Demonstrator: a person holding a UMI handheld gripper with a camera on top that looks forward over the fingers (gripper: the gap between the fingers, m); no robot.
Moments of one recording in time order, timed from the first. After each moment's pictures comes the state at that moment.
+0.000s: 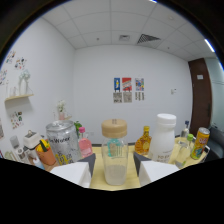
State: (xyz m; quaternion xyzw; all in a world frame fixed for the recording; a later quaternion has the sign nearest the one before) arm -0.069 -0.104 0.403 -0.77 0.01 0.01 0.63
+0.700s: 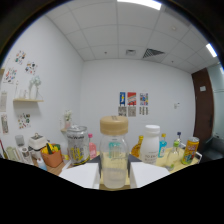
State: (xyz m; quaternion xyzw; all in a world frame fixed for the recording) arm -0.067 -0.162 0.437 -0.72 -0.02 0.01 0.69
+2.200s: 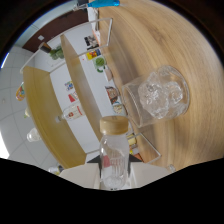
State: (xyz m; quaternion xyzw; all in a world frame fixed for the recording) arm -0.065 -0.212 0.147 -0.47 0.54 0.62 0.32
